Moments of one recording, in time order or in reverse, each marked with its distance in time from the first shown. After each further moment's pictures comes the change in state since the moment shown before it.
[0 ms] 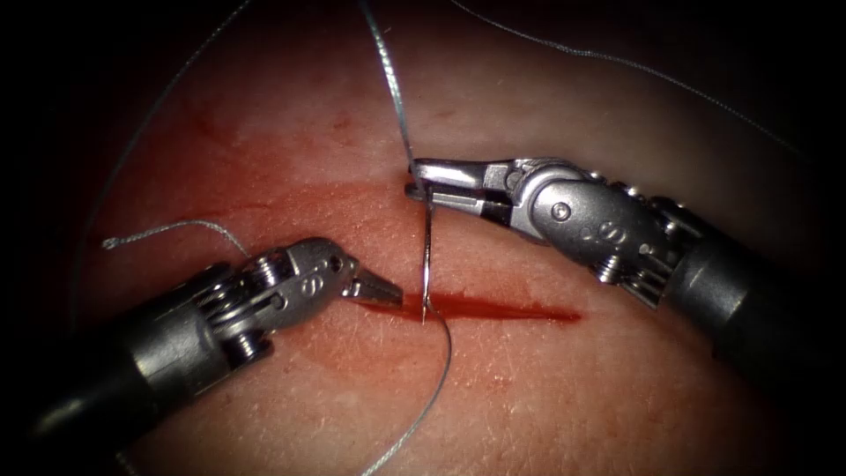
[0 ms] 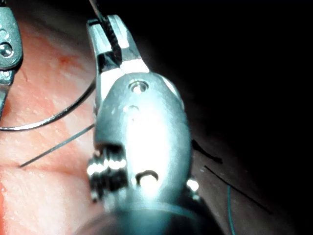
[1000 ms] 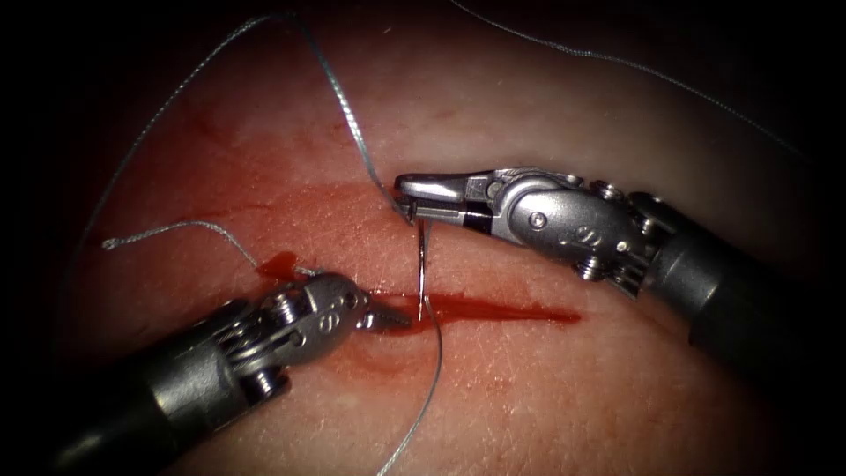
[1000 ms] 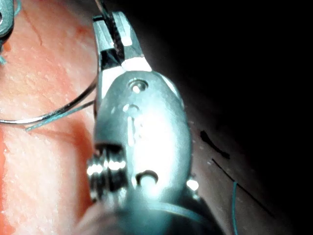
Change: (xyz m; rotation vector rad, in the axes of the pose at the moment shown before) right arm -0.003 -0.002 0.000 0.072 0.000 -0.088; left arm 0.000 -0.003 0.002 0.023 0.029 0.006
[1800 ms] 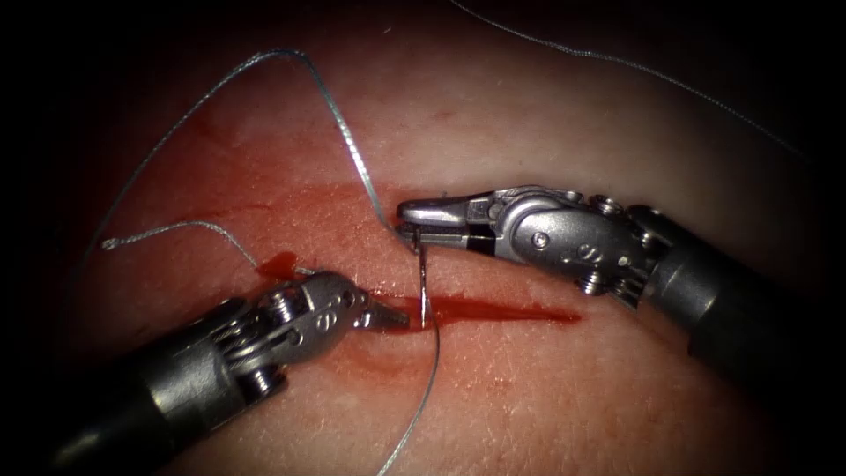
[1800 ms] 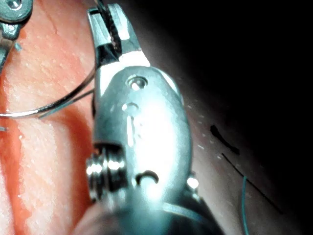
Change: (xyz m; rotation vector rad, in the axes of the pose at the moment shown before) right arm -0.001 -0.002 0.000 0.107 -0.014 -0.004; left arm 0.000 0.000 0.000 0.002 0.000 0.003
